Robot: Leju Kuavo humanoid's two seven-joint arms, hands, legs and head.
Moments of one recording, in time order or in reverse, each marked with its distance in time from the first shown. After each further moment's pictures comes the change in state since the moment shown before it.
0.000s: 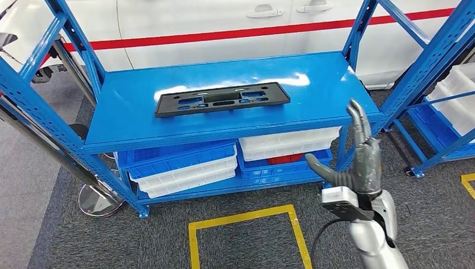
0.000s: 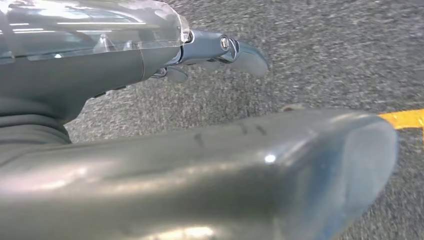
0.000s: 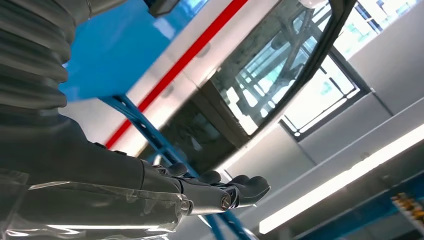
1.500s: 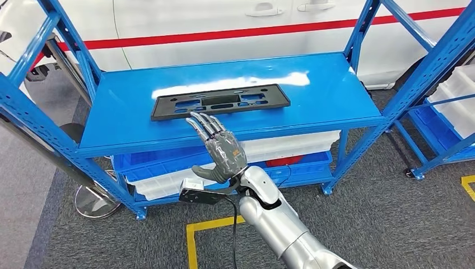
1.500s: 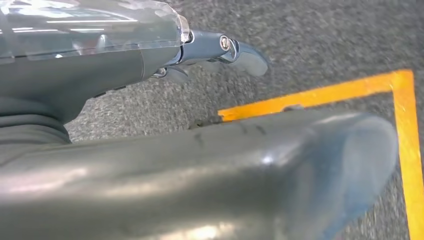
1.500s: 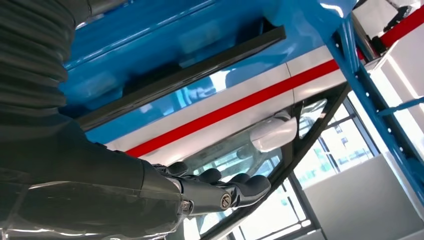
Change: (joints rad) left arm -0.036 -0.022 -0.045 0.000 0.015 -0.046 -0.004; right arm -0.429 0.378 0.430 0.752 0.345 -0.014 0.110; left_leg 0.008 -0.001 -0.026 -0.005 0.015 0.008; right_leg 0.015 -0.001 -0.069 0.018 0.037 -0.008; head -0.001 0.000
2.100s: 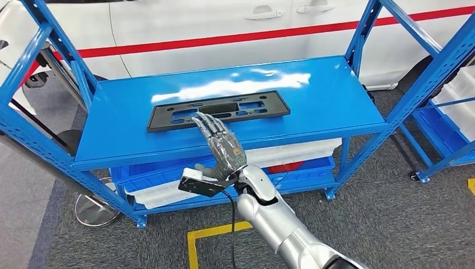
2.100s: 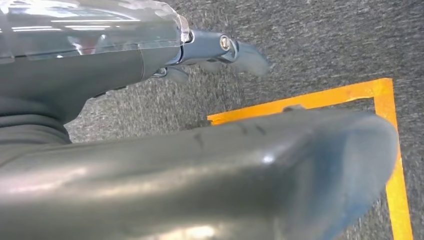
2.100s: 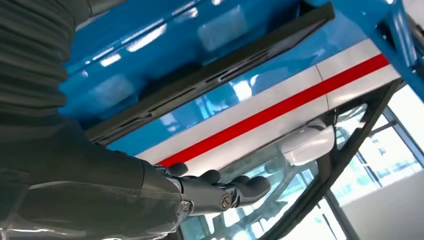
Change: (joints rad) left arm 0.002 0.000 0.002 0.001 -0.007 0.024 0.029; right arm -0.041 0.015 -0.004 0.127 -0.016 -0.024 0.071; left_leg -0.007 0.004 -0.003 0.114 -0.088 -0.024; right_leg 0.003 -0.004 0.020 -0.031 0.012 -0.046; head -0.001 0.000
